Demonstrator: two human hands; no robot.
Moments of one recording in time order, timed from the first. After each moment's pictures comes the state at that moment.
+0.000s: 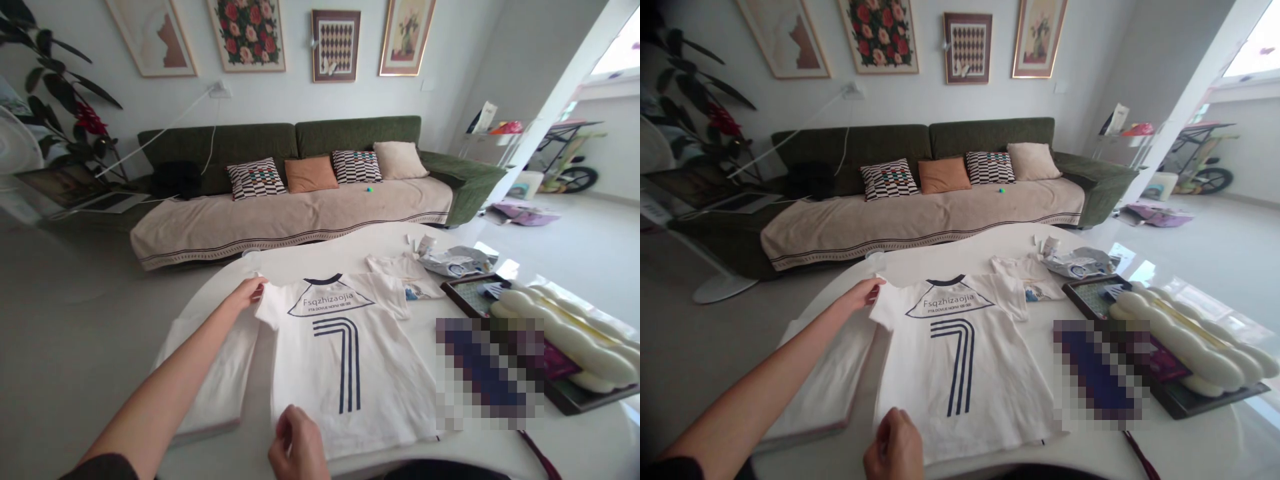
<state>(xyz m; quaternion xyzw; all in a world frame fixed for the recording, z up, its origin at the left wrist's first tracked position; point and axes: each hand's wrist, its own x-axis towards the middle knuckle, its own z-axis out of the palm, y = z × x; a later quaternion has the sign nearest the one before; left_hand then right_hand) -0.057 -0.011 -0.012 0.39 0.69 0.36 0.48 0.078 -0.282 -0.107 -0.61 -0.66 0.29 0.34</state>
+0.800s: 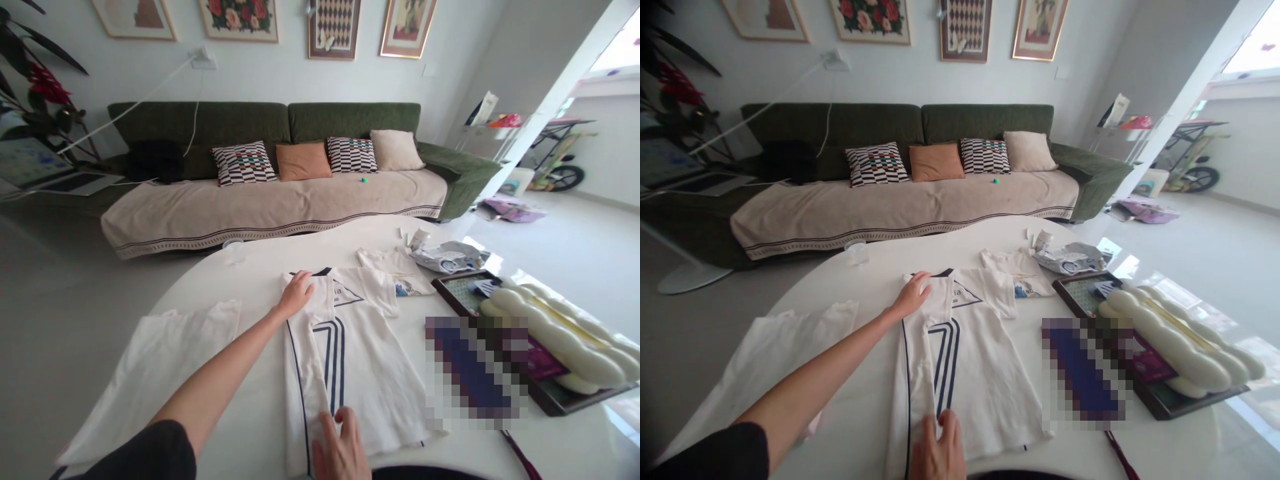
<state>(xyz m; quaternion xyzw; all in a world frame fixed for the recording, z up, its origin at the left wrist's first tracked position) 0.080 -0.015 -0.078 0.73 0.52 0.33 0.29 0.173 -0.296 -0.129 -0.69 -0.67 0.14 0.22</state>
